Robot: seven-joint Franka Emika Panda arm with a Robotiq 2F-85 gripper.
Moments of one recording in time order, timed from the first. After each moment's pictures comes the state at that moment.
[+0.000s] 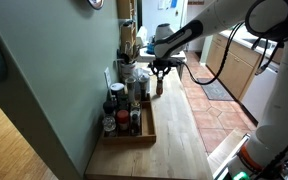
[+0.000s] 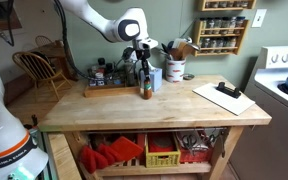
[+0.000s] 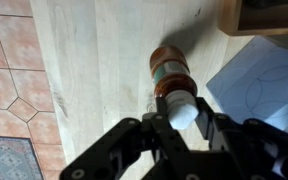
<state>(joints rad) 0.00 0.18 -0.02 -1.99 -0.14 2.31 0.69</state>
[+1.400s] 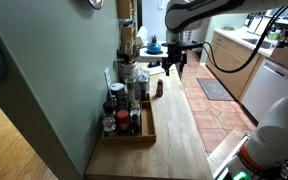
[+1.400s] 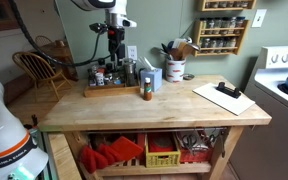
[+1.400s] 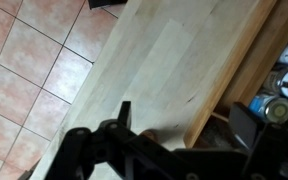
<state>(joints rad) 0.02 -0.21 0.01 -2.12 0.01 1.80 0.15</state>
